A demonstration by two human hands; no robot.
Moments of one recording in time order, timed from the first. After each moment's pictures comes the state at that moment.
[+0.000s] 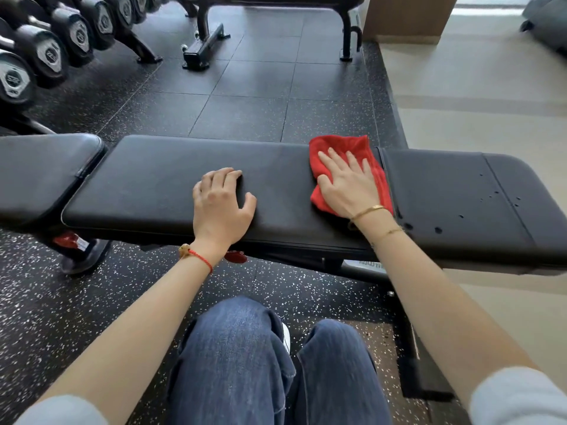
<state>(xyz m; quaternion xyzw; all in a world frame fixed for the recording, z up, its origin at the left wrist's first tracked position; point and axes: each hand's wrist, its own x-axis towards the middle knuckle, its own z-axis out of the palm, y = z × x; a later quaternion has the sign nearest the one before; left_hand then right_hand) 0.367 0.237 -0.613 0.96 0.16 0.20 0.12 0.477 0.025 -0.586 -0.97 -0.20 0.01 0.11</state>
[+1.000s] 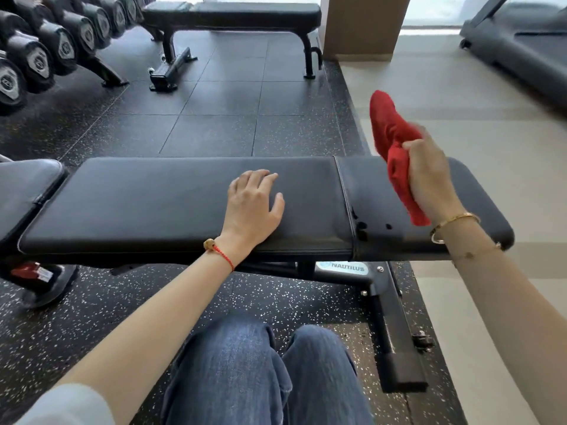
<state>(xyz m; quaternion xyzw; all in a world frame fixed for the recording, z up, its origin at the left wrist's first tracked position) 0.399 0.143 -0.588 0.97 0.01 0.19 0.16 0.453 -0.118 -0.504 -0.82 -0.08 -0.13 0.56</state>
